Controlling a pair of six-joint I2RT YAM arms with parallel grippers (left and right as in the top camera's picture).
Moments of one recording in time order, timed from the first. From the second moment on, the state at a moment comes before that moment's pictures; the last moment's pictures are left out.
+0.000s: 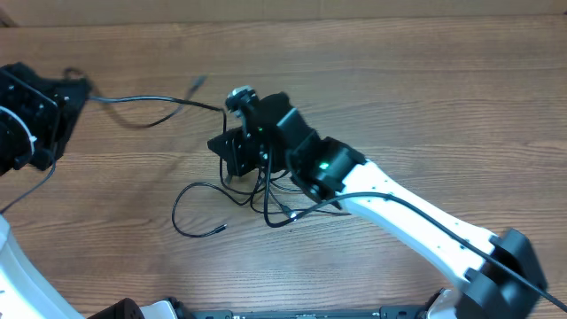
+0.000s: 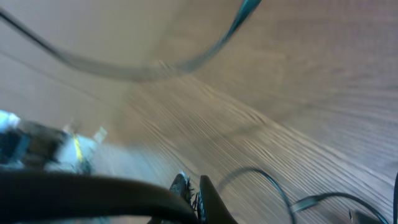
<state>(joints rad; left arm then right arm) 0.44 1.49 2.38 -1.64 0.55 -0.75 0.82 1.64 1.36 -0.19 -0.33 0.59</state>
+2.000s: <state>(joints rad) 0.41 1.53 2.13 -1.31 0.89 -0.66 0.90 1.80 1.38 -0.22 -0.39 0.41</state>
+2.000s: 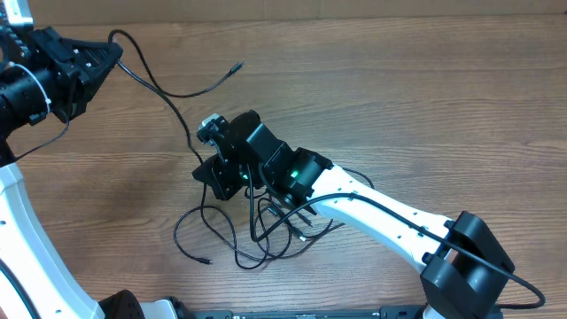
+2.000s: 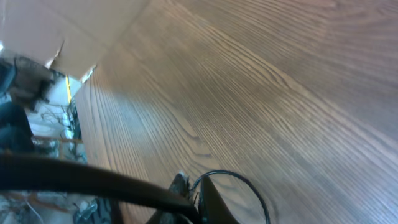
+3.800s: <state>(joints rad) 0.28 1.69 2.13 -1.67 1.17 -0.69 0.80 1.56 1.37 0.15 -0.77 0.94</state>
